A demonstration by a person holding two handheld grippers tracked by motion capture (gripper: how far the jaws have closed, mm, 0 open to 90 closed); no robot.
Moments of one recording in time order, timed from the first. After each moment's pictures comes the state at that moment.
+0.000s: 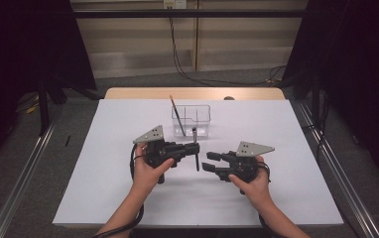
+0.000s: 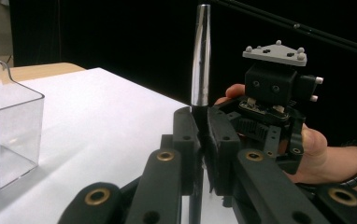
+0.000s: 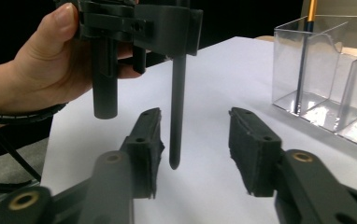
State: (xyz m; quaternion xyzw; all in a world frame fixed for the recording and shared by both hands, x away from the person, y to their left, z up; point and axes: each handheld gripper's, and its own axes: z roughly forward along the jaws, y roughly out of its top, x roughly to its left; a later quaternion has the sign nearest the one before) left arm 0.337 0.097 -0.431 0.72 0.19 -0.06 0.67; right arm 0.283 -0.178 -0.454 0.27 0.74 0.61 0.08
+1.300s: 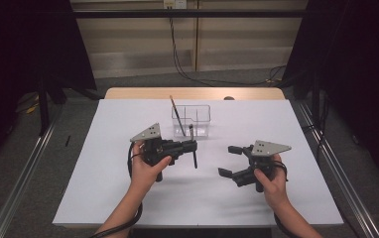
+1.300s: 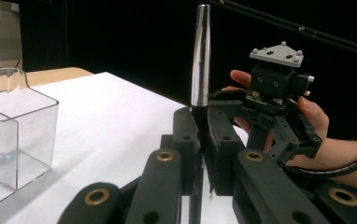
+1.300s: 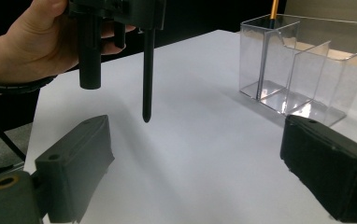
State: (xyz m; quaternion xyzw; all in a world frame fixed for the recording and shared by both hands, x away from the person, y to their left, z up) left arm 0.340 0.103 -0.427 0.72 0.19 -0.05 0.67; right arm 0.280 -0.219 -0.449 0.27 0.76 0.59 0.10
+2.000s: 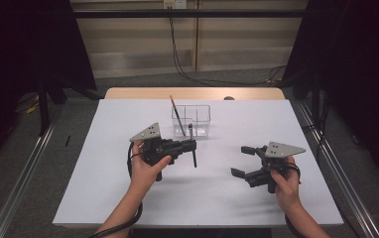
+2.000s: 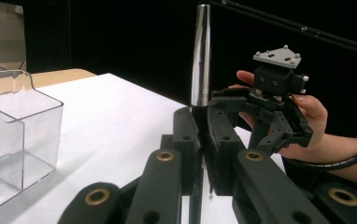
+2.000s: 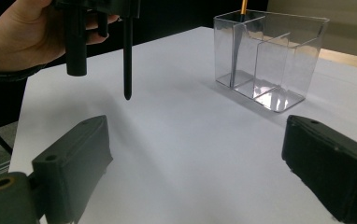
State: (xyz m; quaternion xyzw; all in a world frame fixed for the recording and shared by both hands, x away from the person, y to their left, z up) left arm 0.341 0.104 -0.427 0.72 0.20 -0.04 0.67; right arm 0.273 -0.252 -0.452 0.28 0.75 0.58 0.12
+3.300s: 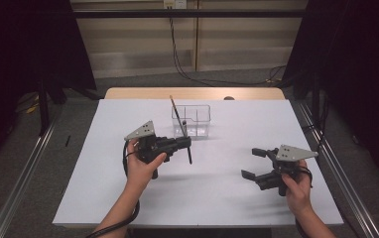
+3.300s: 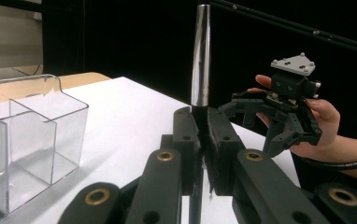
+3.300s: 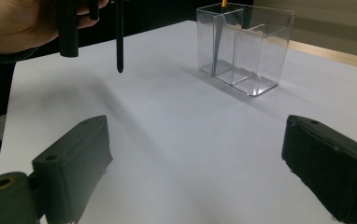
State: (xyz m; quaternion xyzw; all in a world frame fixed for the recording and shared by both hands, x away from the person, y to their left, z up) left arm 0.347 0.117 -0.425 0.71 0.21 -0.03 0.67; right arm 0.261 -0.277 -0.452 0.30 0.76 0.56 0.14
